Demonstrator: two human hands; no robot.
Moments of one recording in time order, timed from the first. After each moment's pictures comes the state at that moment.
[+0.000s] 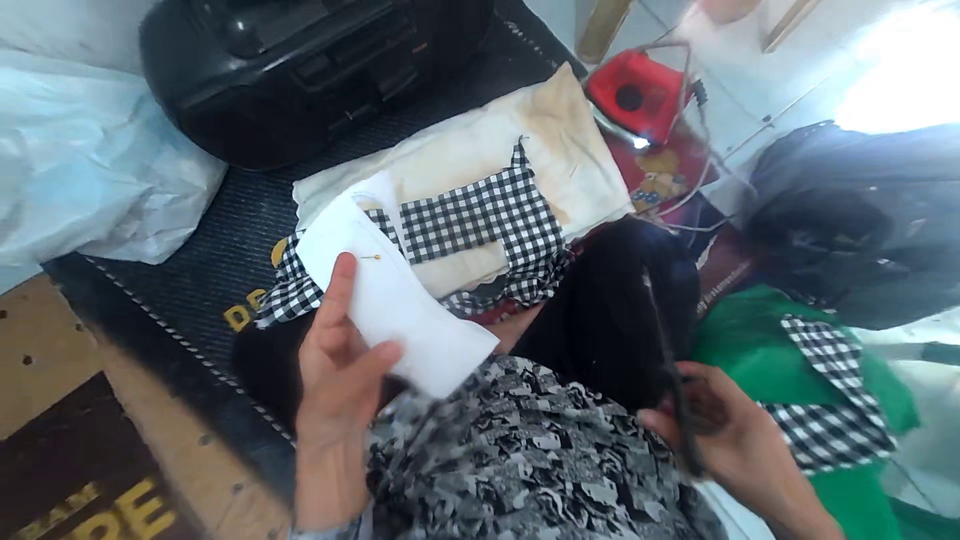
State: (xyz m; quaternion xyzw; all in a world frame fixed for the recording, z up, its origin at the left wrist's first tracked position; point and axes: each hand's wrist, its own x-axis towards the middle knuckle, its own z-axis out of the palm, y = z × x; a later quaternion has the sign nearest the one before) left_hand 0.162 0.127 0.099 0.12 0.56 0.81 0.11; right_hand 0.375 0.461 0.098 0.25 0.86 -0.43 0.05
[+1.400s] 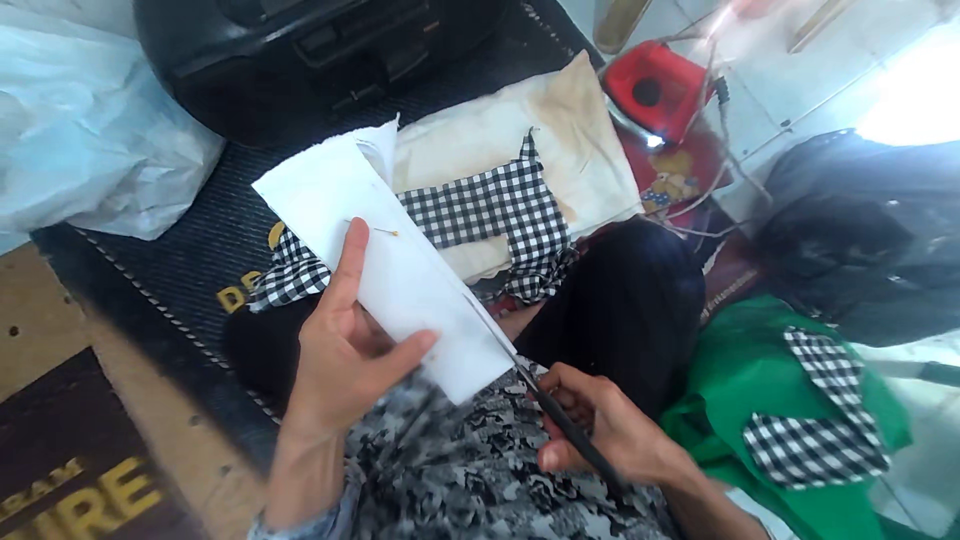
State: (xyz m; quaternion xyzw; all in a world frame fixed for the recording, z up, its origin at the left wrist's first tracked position) left_hand 0.159 0.137 0.120 0.17 0.70 0.68 0.12; right_hand 0.295 0.402 0.093 -0.01 0.70 -0.67 0.24
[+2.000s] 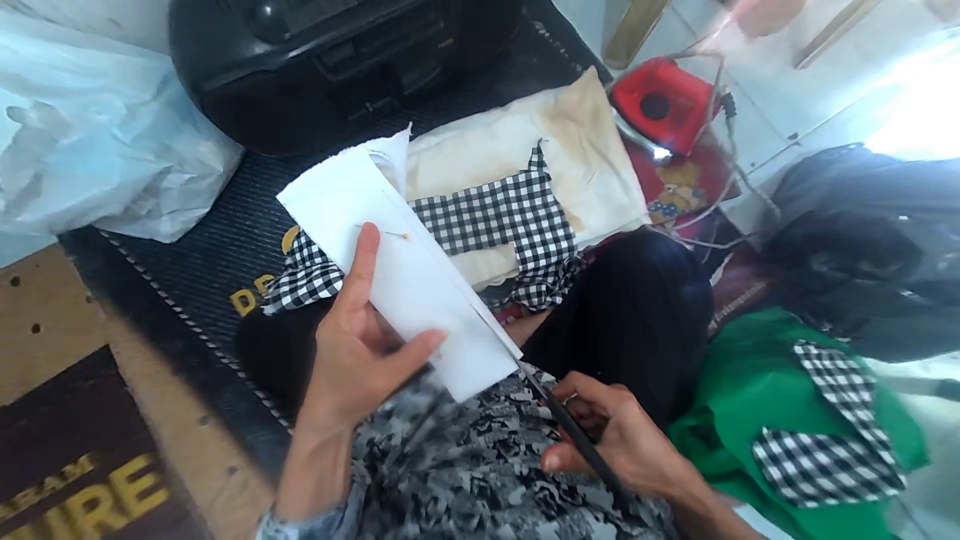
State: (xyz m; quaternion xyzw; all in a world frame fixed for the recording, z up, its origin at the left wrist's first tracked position) left_hand 0.154 0.136 0.114 0.17 0.70 0.68 0.10; right_hand 0.302 0.399 0.089 0.00 0.73 -0.66 0.16
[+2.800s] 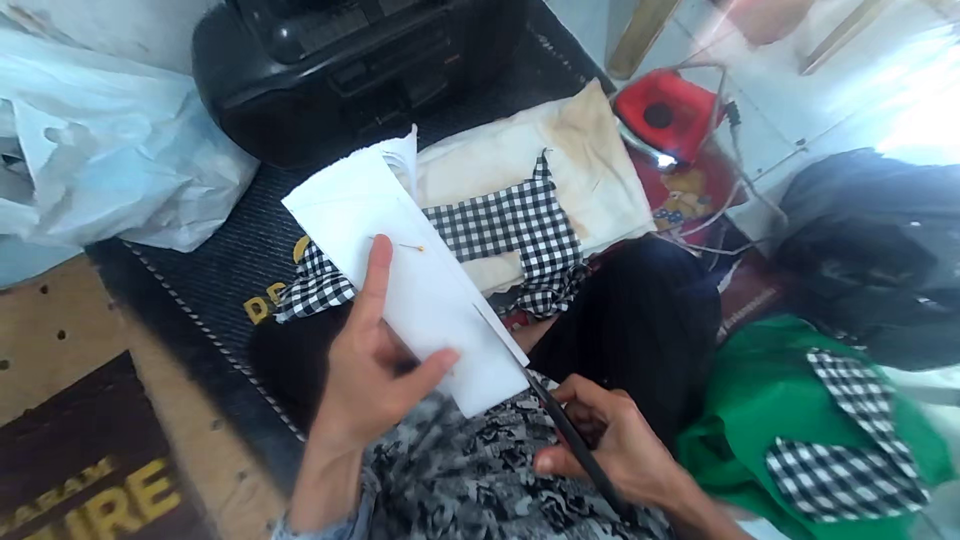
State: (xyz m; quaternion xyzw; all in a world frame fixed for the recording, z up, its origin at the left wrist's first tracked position) left_hand 0.161 0.140 0.121 0.21 0.69 0.69 0.10; right_hand 0.296 0.388 0.089 -0.01 0.75 -0.65 0.11
